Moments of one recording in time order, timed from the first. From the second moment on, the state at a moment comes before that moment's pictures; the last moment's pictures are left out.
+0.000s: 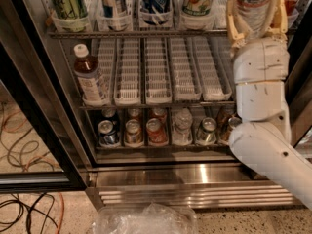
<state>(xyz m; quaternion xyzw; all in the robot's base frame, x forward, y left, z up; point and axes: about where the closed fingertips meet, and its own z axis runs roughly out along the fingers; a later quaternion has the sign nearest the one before) 0.539 -0.196 1.101 -0.07 0.33 -0.12 0.93</state>
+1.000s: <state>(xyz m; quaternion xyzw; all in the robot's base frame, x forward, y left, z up) 0.512 -0.185 1.084 -0.11 0.35 -0.09 0.93</state>
